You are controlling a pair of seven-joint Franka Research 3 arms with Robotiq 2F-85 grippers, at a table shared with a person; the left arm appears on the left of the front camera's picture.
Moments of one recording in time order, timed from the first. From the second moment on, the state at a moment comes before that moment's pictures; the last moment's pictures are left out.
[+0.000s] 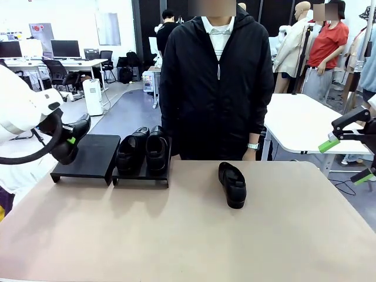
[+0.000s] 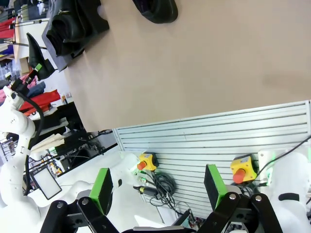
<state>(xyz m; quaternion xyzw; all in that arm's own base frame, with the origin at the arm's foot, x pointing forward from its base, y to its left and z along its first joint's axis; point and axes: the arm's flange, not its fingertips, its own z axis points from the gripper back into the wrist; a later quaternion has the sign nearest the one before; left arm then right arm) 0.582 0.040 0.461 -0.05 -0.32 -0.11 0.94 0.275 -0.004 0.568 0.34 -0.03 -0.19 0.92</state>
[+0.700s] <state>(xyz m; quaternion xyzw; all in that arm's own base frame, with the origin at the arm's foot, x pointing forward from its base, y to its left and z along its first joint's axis) 0.594 0.035 0.439 -0.02 -0.34 -0.12 0.93 0.275 -0.004 0.568 0.34 -0.03 -0.19 0.92</state>
